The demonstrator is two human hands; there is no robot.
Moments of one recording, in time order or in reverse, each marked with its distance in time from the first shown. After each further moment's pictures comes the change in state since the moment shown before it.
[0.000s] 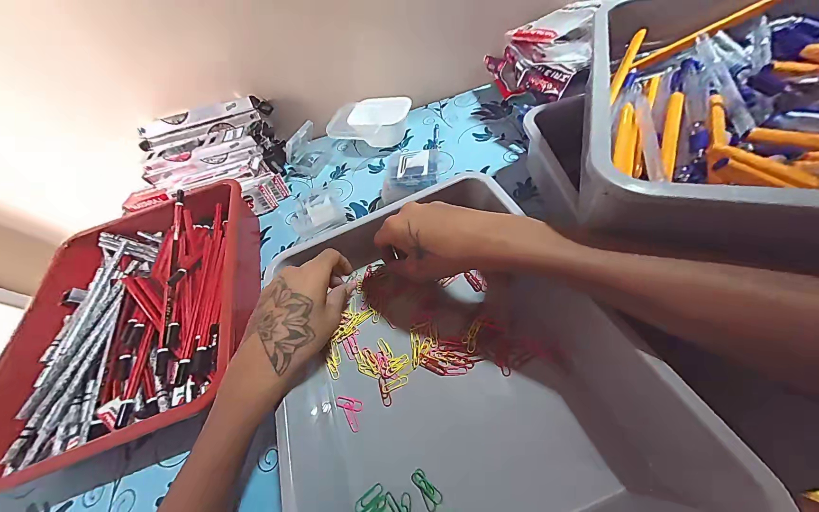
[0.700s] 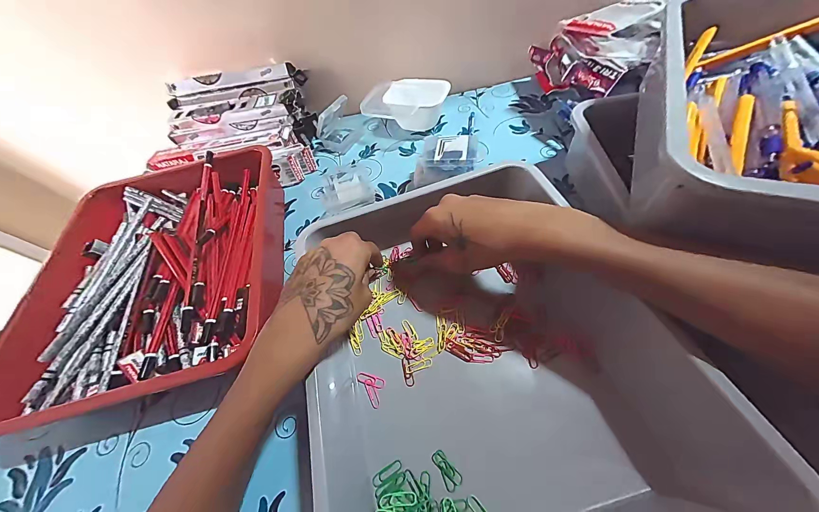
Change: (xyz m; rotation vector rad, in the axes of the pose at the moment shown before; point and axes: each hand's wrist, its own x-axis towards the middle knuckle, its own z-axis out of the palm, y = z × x) left_hand -0.010 0.000 -0.003 0.046 -0.042 0.106; right_hand 0.001 0.007 0.009 0.048 -0.027 -0.104
